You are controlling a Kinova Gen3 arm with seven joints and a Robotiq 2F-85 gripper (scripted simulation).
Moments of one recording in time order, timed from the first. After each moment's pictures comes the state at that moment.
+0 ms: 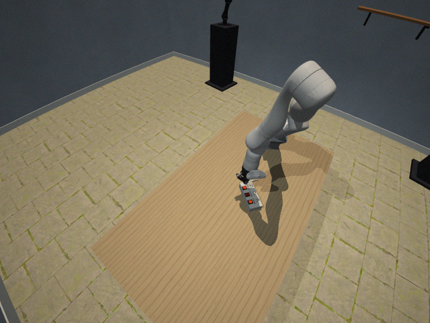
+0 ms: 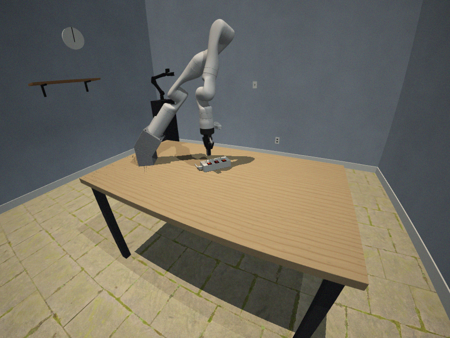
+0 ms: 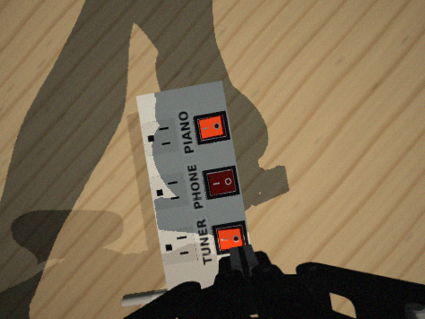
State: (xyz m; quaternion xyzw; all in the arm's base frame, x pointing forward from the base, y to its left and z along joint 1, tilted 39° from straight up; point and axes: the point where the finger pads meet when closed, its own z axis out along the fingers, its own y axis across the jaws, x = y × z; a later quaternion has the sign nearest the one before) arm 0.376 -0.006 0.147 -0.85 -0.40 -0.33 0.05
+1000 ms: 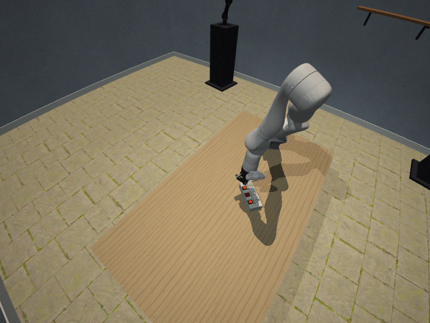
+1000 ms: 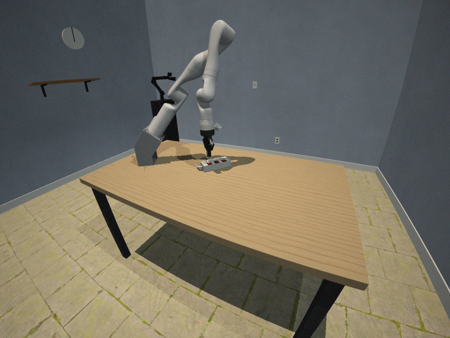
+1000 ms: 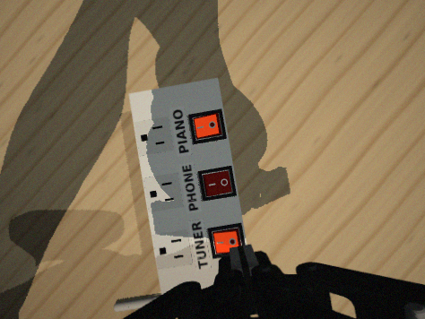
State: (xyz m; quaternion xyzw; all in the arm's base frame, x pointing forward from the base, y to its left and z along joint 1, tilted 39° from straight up) arm 0.382 -0.006 0.141 -0.85 -0.40 -0.33 0.04
